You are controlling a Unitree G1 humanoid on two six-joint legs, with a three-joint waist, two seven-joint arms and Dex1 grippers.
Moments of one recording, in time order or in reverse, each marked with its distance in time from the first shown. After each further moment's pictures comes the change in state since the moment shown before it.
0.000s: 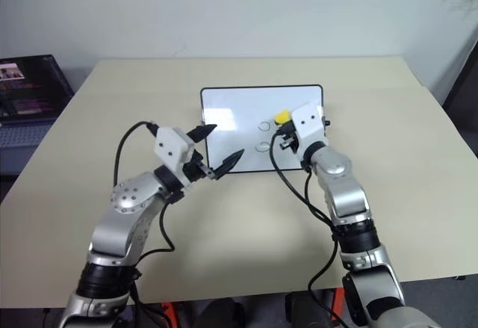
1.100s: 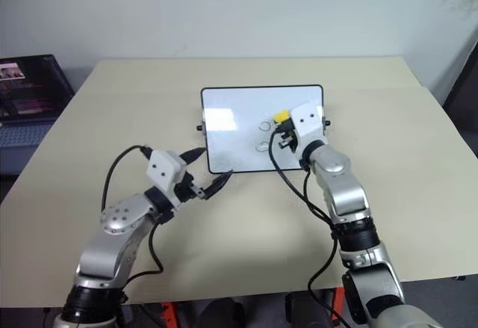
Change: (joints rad) left arm 0.152 0.036 0.031 -0.025 0.001 0.011 0.002; right arm -0.053 -0.005 0.008 0.078 0.021 -0.021 -0.023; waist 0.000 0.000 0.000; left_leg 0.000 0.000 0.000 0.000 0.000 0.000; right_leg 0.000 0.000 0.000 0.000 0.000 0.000
